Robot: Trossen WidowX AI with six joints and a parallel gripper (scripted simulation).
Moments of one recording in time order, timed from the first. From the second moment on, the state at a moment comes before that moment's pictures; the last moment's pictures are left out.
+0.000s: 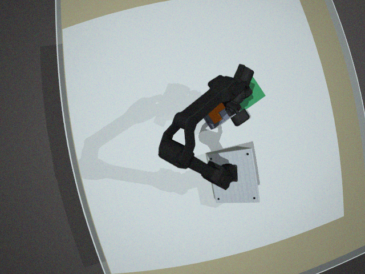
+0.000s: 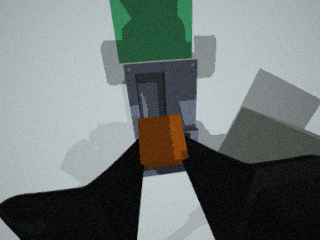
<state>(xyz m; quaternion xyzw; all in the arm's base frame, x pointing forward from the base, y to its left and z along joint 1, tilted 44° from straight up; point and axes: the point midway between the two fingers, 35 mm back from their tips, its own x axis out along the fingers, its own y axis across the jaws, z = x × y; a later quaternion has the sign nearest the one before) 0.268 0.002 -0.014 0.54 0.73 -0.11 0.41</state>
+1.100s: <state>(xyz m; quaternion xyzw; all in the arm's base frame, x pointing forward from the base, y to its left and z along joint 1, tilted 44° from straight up) 0.288 -0.038 -0.030 0.54 0.73 -0.11 0.41</state>
